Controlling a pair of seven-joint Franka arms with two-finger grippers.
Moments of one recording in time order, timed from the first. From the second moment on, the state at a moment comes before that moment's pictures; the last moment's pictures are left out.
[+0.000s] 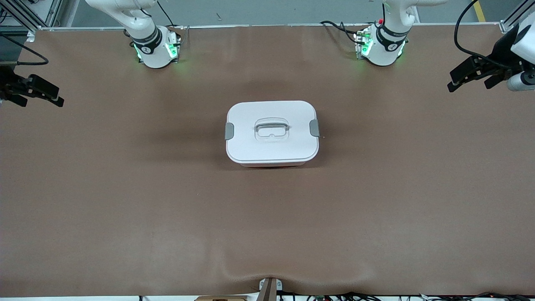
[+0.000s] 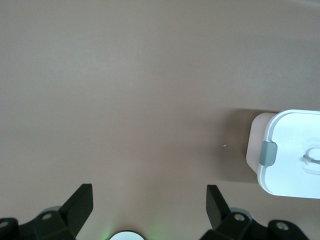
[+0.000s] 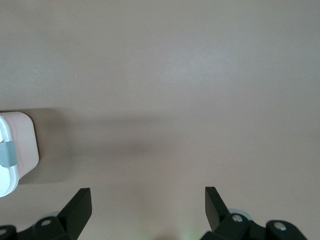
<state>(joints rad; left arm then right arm) -0.04 -0.13 -0.05 -1.62 -0.05 1.49 -0.18 0.00 -0.04 -0.04 -1.57 0.03 1.49 -0.01</state>
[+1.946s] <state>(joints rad) -0.04 -0.12 -0.05 -1.63 0.01 1.49 -0.18 0.00 -0.04 -0.04 -1.57 0.03 1.49 -0.01</state>
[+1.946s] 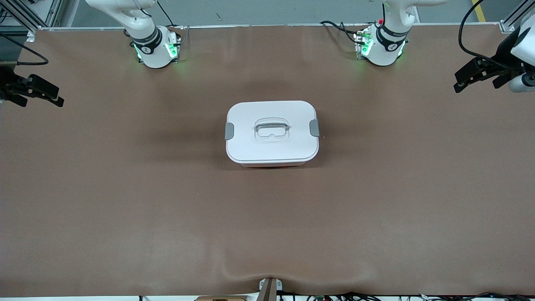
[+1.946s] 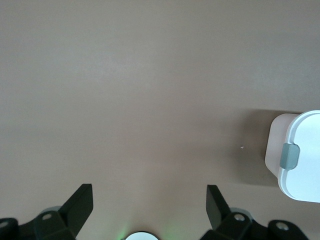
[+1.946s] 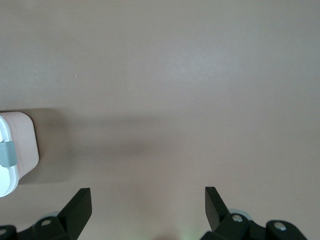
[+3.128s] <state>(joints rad) -0.04 -0.08 -0.03 -1.60 0.01 1.50 -0.17 0.00 -0.04 -0.05 -1.57 0.03 1.49 -0.01</state>
